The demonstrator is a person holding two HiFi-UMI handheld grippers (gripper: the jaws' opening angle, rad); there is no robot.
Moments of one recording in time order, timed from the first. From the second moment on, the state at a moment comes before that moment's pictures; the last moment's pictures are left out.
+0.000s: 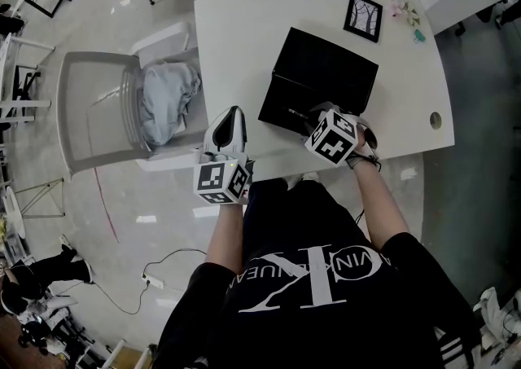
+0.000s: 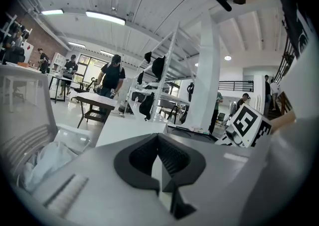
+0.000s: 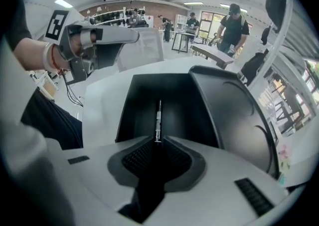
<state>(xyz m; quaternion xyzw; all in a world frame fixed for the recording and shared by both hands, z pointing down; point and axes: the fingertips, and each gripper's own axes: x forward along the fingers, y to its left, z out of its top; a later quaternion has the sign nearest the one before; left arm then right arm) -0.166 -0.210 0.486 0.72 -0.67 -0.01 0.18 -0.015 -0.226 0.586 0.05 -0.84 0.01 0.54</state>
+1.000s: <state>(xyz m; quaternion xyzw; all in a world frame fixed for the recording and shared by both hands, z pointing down) -0.148 -0.214 0.472 0.75 -0.64 -0.01 0.16 -0.001 -0.230 0.538 0.15 -0.88 0.05 0.45</state>
